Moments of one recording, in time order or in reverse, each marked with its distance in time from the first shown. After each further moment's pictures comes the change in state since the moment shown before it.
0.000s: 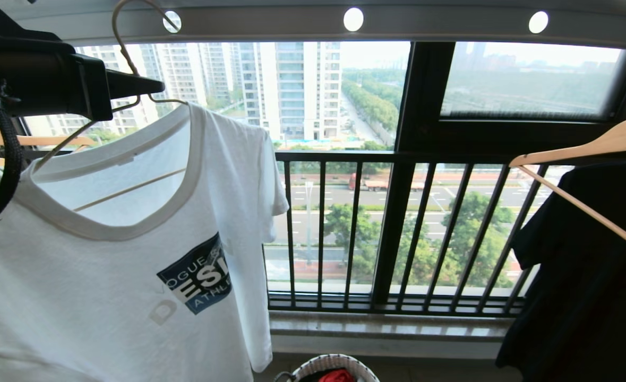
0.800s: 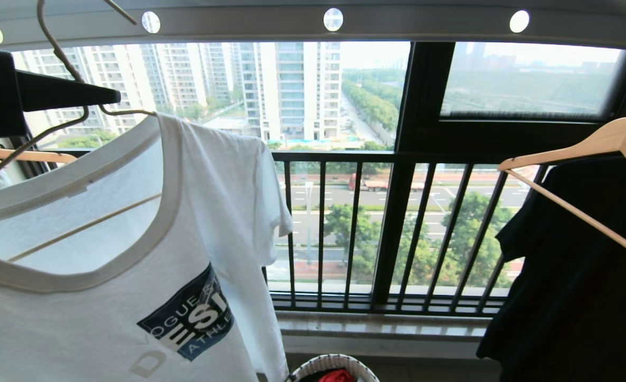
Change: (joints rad) left arm -0.001 -0.194 0.036 0.263 0.007 -0.031; right arm 0.000 0.000 -0.001 0.001 0.000 0.000
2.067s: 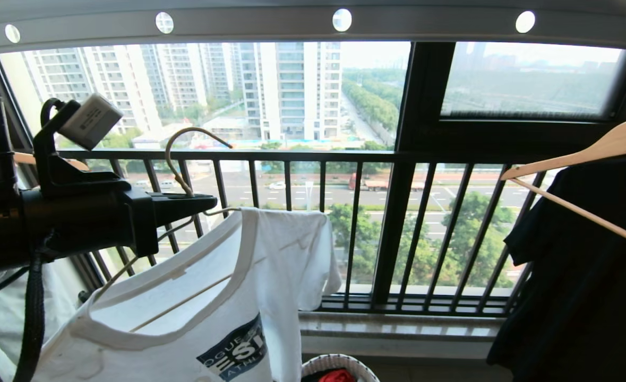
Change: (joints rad) left arm -0.217 0.044 0.562 -0.580 -0.005 -0.184; right arm 0.064 0.777 -0.747 0.104 0.224 0.000
